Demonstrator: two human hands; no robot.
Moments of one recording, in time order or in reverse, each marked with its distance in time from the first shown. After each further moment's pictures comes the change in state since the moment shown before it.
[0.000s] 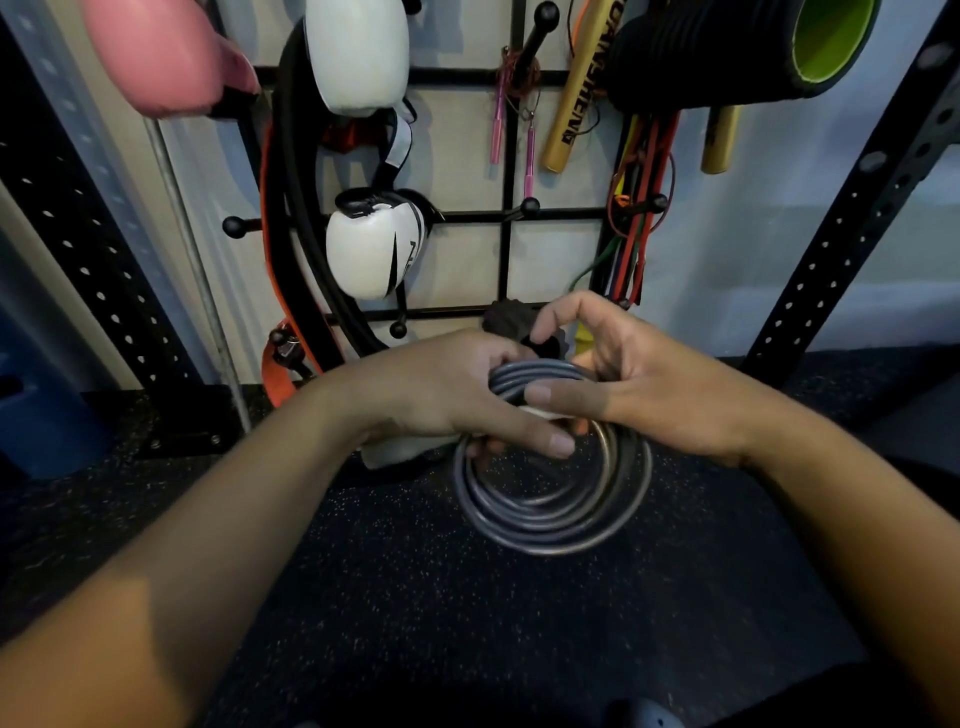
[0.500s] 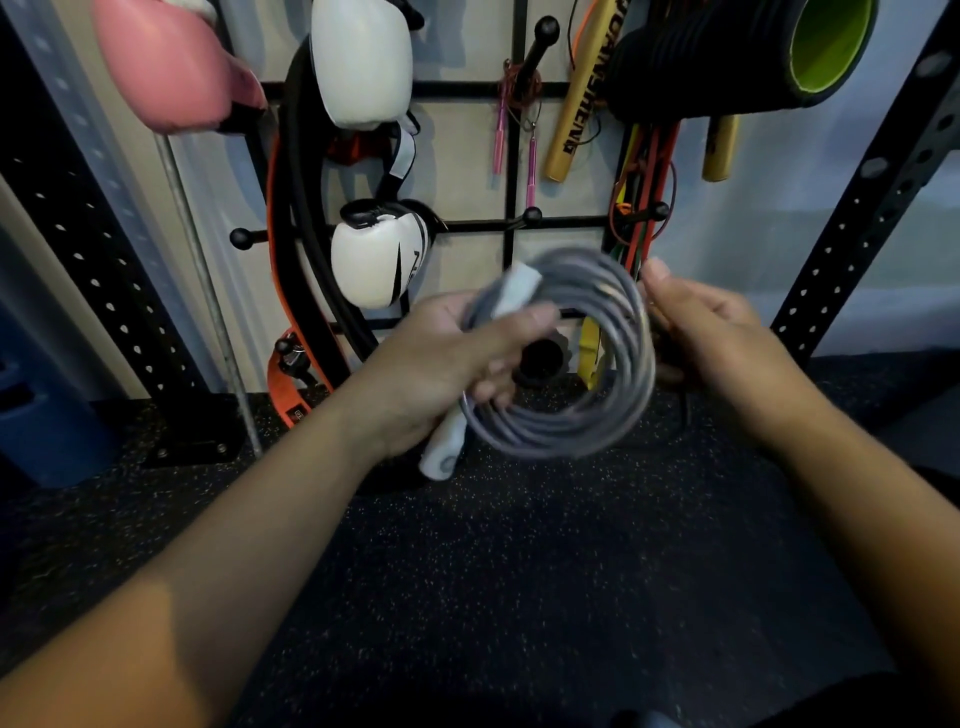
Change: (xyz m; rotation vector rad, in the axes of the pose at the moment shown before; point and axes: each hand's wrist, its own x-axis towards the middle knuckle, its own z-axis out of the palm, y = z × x) left_hand -0.003 0.002 0.008 -0.604 0.362 0.136; right_hand -0.011 0.009 -0.026 0.038 0.514 0.011
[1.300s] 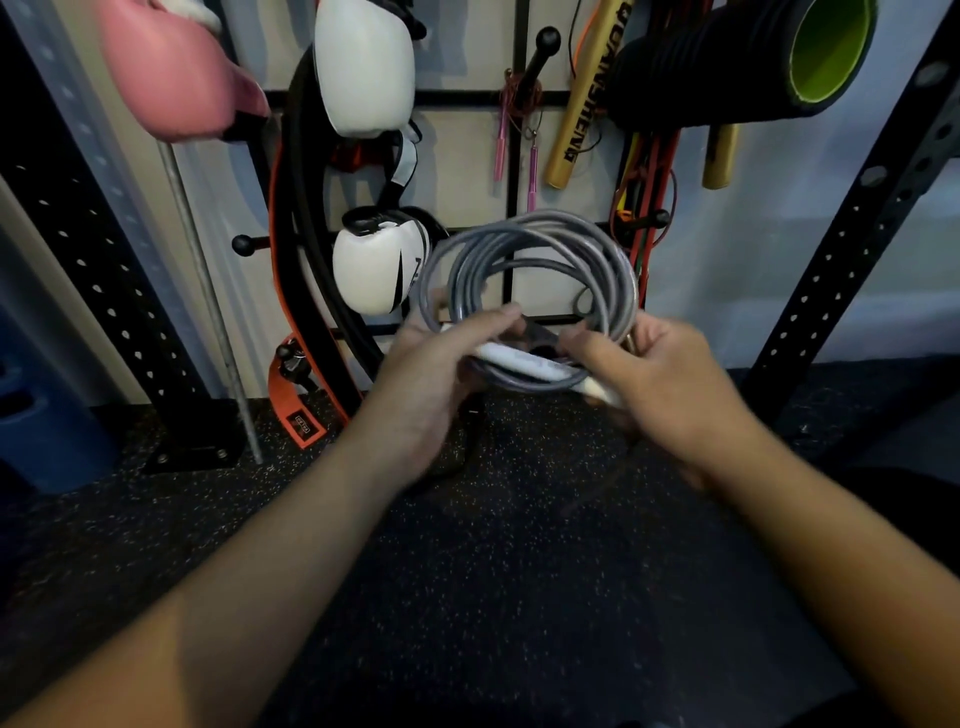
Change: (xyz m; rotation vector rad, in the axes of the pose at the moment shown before) left_hand 0.009 -0.019 0.004 -0.326 0.270 0.066; right_hand -0.005 -0.002 0.041 0.005 0.060 0.052
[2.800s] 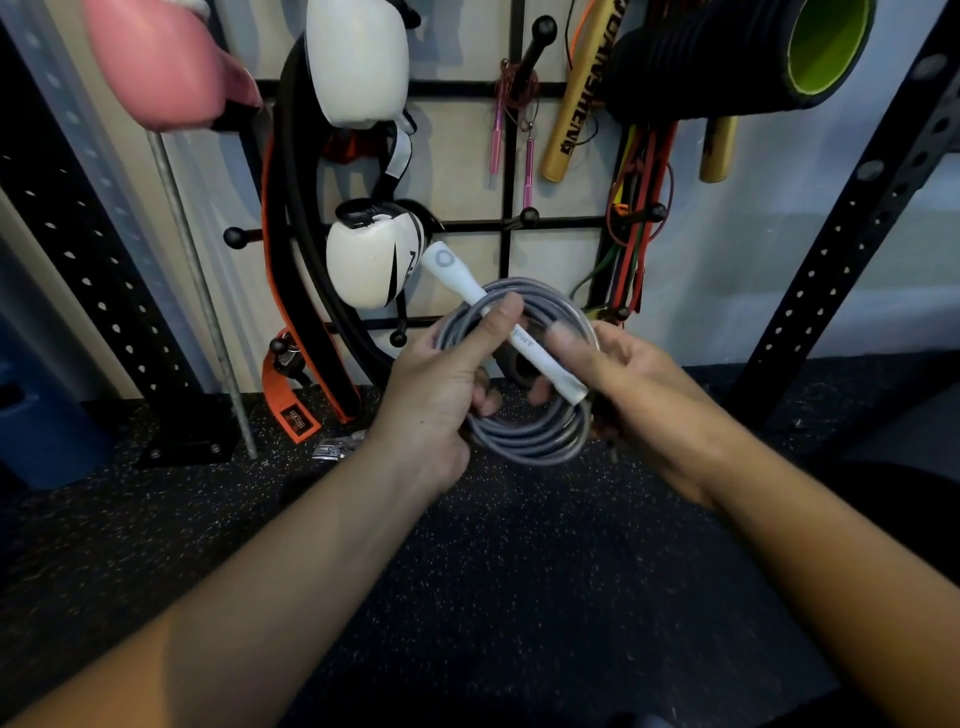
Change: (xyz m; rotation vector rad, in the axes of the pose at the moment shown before) left_hand 0.001 -0.019 0.009 -0.111 0.157 -0.147; right_hand 0.001 0.014 0.001 0.152 -0.222 0.124
